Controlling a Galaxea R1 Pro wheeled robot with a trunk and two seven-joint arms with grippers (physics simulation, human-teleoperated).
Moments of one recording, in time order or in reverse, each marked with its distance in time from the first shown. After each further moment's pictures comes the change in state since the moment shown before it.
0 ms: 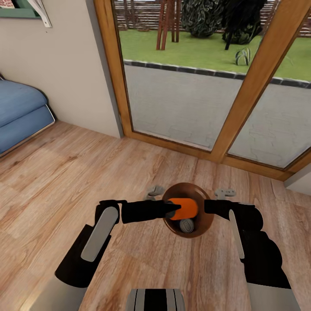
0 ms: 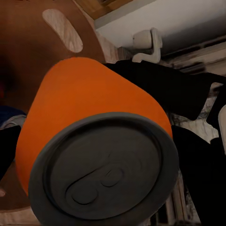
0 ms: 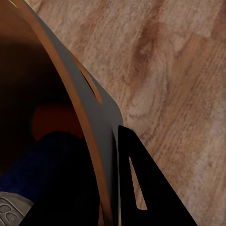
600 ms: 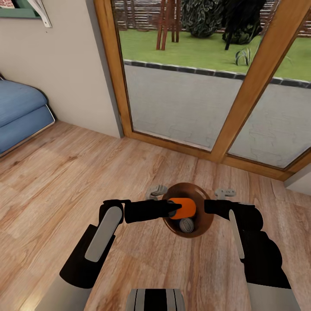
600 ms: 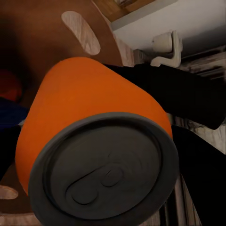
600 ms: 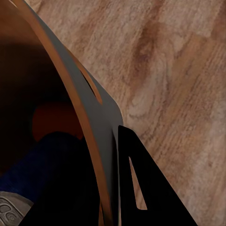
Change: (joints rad) left arm 0.000 -0.037 -0.005 0.000 0.002 -0.005 0.119; right arm 0.000 0.000 0.000 -0.001 0.000 0.000 0.000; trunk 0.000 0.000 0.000
